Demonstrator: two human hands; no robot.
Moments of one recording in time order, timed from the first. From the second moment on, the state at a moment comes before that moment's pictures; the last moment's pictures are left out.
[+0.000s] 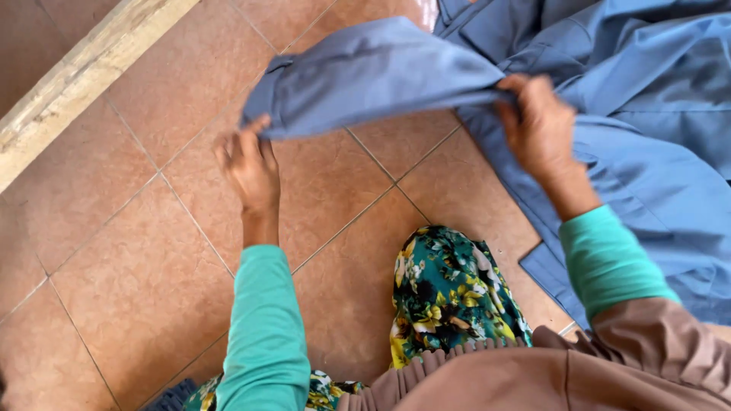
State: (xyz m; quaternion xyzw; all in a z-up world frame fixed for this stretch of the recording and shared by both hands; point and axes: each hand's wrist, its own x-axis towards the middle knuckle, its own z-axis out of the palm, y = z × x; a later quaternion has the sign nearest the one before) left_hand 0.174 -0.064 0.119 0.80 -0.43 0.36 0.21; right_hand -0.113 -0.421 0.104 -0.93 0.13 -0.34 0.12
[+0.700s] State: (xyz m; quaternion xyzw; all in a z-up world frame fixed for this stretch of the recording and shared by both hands) left_hand 0.084 0.259 -0.108 0.96 -0.13 0.25 -0.01; right_hand 0.029 -0.177 -0.116 -1.00 0.06 0.03 0.07
